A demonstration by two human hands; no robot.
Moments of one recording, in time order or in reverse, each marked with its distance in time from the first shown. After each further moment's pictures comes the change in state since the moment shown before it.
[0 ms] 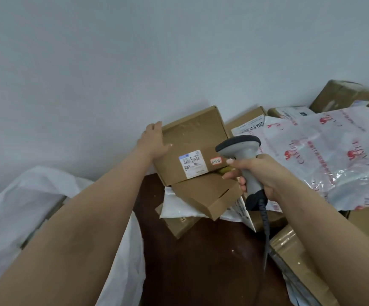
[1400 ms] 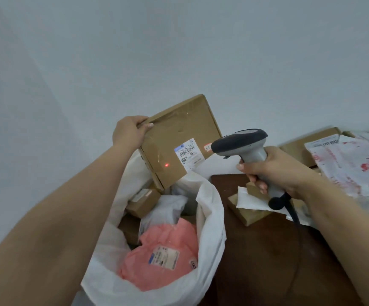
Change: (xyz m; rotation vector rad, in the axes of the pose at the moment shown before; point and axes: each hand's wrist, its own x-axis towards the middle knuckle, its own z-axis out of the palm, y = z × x) left_hand -0.240 -0.194 -0.191 -0.267 0.600 -0.151; right_hand -0.170 0.016 0.164 -0.528 -0.356 -0.453
